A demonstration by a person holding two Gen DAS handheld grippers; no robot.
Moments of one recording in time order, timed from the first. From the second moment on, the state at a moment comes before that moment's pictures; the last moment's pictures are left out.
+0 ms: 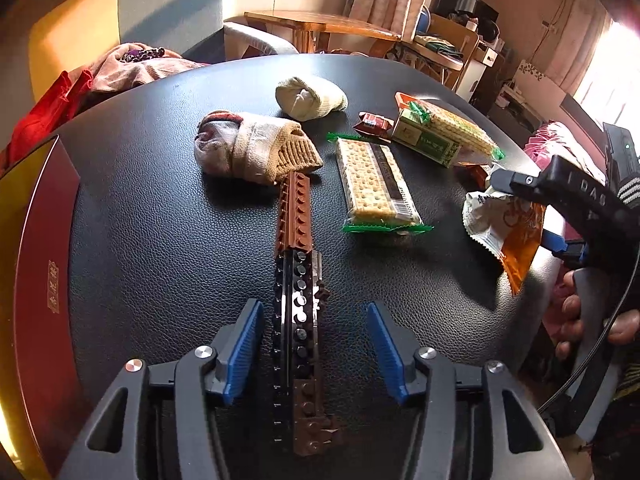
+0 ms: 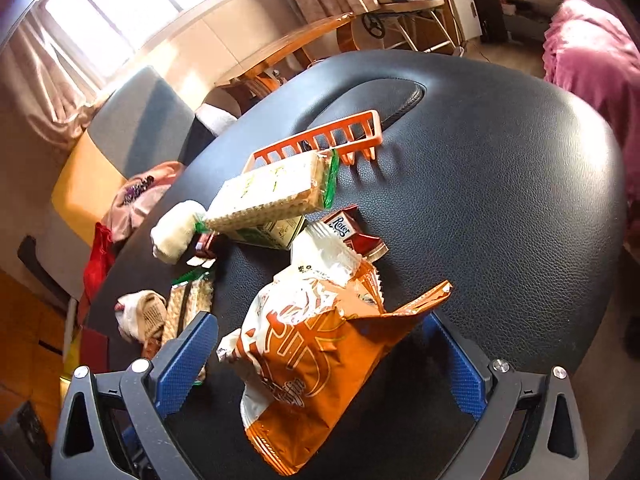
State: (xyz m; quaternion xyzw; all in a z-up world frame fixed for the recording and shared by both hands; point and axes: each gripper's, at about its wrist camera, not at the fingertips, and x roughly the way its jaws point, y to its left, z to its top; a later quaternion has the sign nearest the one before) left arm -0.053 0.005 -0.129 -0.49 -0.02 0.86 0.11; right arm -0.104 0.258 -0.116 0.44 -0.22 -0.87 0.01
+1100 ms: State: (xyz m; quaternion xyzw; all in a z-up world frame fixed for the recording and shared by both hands) left arm 0.004 -0.025 -0.091 -0.43 -0.04 0.90 0.09; right arm -0.045 0.206 -0.075 0.41 -0.12 -0.89 0.13
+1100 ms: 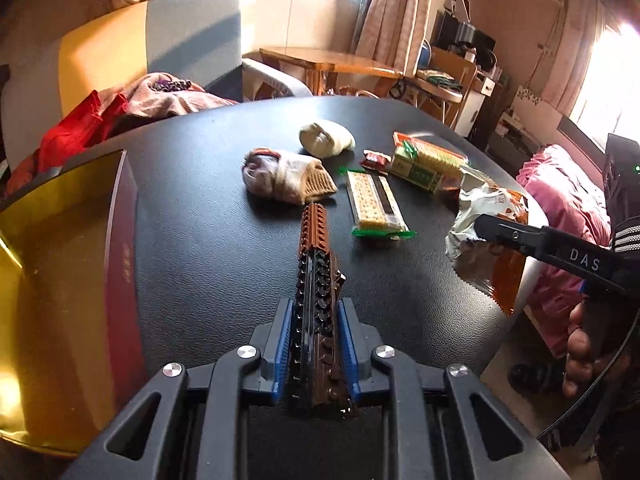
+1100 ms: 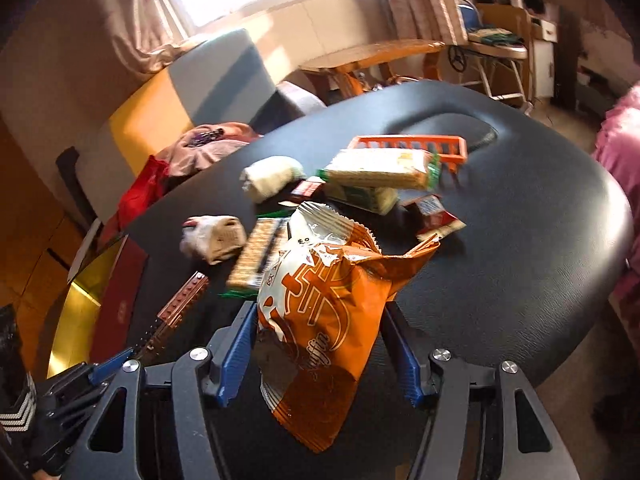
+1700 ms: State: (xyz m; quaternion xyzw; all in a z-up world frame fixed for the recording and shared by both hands) left arm 0.049 -0.176 -0.042 -0.37 -0.10 0.92 -0.12; right arm -0.039 0.004 -0.011 0.38 -0.04 -0.84 0.38
